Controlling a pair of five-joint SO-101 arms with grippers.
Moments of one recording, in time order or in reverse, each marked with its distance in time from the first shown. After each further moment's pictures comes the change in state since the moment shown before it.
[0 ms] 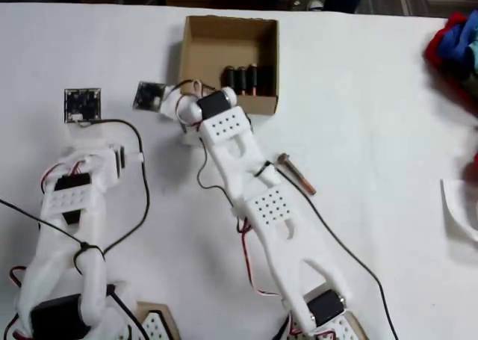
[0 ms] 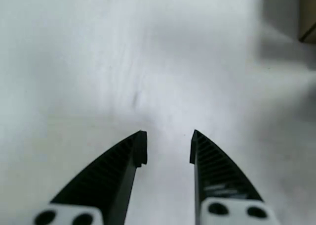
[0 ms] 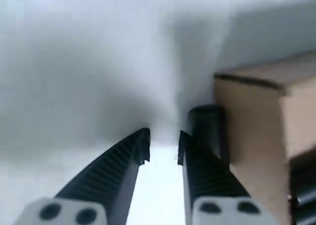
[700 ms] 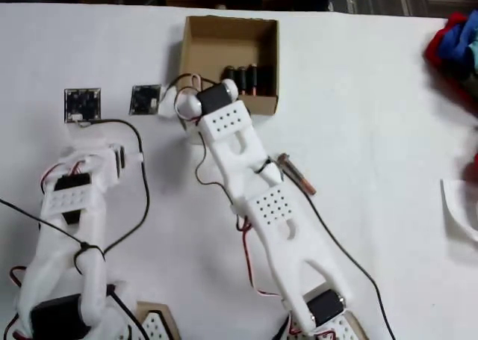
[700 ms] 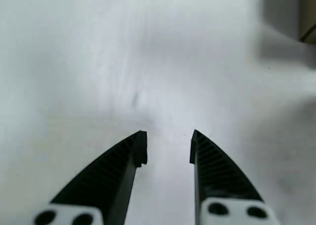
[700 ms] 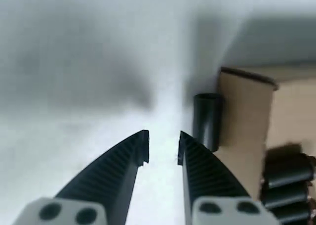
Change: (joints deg) left arm 0.1 0.0 0.0 0.0 0.0; right arm -0.1 -4.8 -1.7 2.5 4.6
